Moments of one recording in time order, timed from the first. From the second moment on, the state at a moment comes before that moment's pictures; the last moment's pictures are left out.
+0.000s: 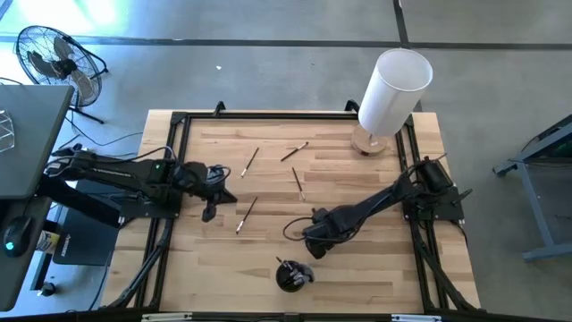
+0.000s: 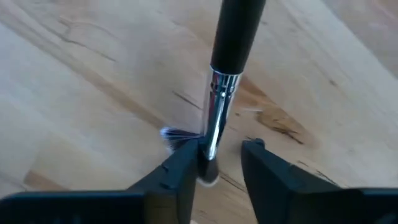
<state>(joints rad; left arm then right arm) -0.06 0.75 0.49 -0.33 0.07 -0.24 0.36 1.96 1.21 -0.77 -0.03 1.28</state>
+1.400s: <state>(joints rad) -0.24 1.40 1.16 -0.18 -0.77 1.05 0.01 1.40 1.20 -0.38 -0.38 0.97</state>
